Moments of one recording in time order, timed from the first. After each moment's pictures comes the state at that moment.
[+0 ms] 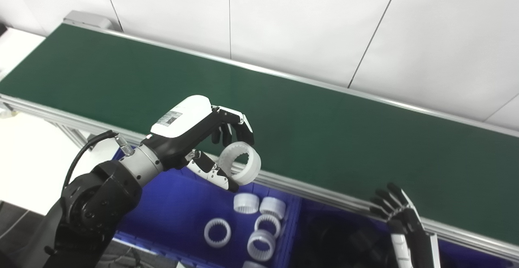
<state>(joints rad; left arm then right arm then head) 0.12 0.40 -0.12 -0.75 0.53 0.23 -0.51 0.35 -0.06 0.02 -0.02 0.07 -0.41 0.15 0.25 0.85</state>
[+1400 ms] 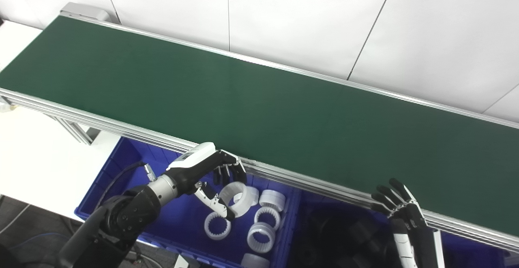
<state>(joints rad) 0.15 0.40 -0.25 -0.25 0.48 0.01 -0.39 0.39 -0.08 0.03 -0.07 0.10 -0.39 0.15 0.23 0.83</state>
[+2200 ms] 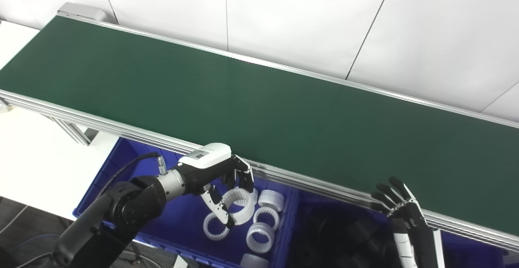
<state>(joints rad) 0.10 0.44 -0.32 -0.32 0.57 0.03 -0.49 0.39 -0.08 0.04 -0.09 0.09 -0.38 0.14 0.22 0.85</state>
